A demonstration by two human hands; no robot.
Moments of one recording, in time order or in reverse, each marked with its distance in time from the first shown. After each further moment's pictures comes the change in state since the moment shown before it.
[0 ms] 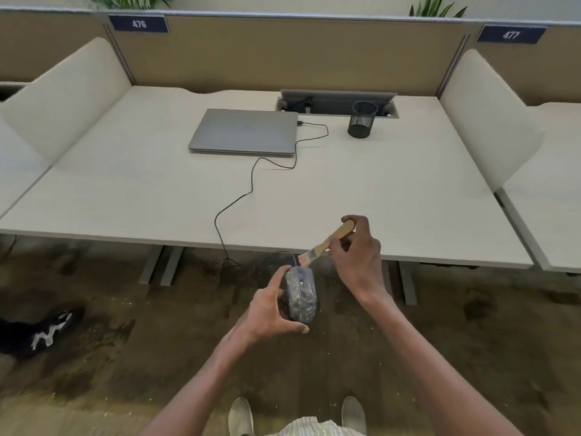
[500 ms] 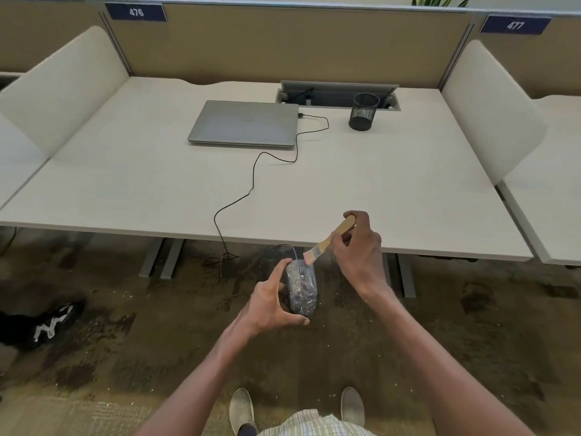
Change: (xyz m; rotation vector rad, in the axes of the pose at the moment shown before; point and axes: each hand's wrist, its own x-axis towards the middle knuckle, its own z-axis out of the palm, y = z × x) left_hand 0.001 -0.008 0.003 0.044 0.010 0.026; right_hand -0.002 0.007 0.003 -0.088 -0.012 -0.007
